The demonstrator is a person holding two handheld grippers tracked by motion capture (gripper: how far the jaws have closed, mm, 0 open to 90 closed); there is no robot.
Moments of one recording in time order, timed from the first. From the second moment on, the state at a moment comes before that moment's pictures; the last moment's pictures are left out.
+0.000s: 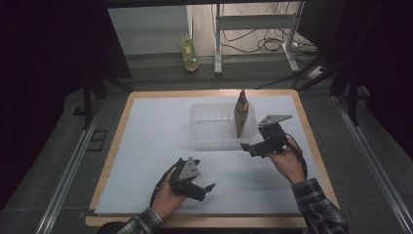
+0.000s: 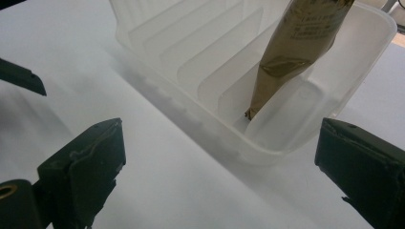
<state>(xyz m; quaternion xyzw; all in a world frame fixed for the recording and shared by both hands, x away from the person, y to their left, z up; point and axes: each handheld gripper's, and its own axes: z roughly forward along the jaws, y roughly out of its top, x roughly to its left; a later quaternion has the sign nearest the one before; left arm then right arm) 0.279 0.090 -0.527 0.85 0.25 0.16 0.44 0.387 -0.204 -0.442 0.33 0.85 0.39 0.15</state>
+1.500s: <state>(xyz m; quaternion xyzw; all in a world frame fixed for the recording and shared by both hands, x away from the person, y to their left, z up) 0.278 0.088 -0.527 0.85 0.25 0.16 0.44 0.316 -0.272 -0.487 0.34 0.85 0.38 0.17</state>
